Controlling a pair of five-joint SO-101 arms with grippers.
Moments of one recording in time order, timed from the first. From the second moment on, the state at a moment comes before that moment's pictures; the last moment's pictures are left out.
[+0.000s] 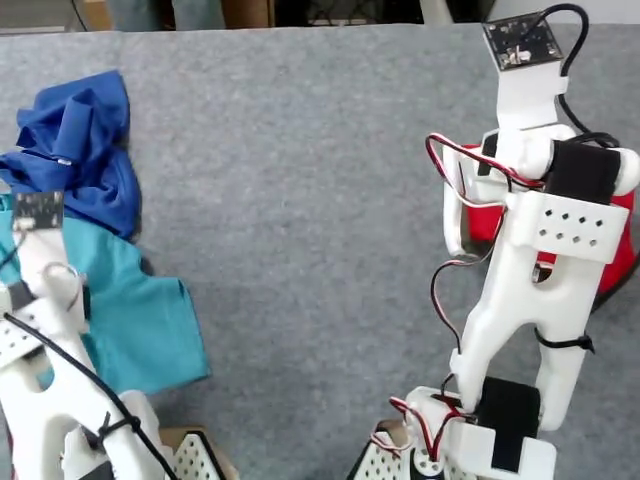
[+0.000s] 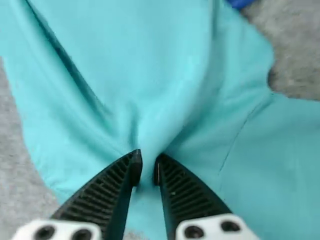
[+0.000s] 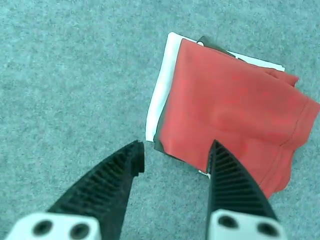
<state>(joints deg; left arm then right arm) -38.9 -42.7 52.6 65.6 -27.8 12.0 -13.5 -15.7 97.3 20.8</state>
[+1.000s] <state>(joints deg) 3.7 -17.0 -14.7 98.0 -9.6 12.1 -13.5 -15.7 97.3 20.8</state>
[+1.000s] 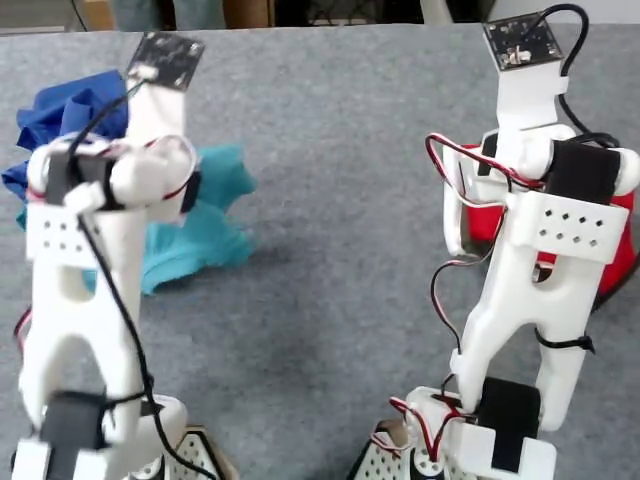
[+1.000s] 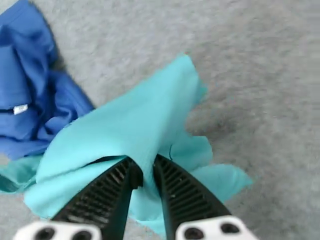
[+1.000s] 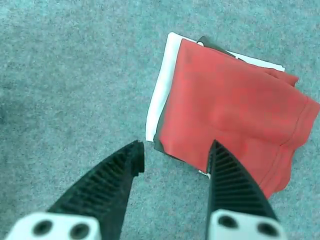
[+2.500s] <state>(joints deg) -45.5 -10.0 45.4 54.2 -5.4 -34.7 18.3 -18.1 83.9 8.9</state>
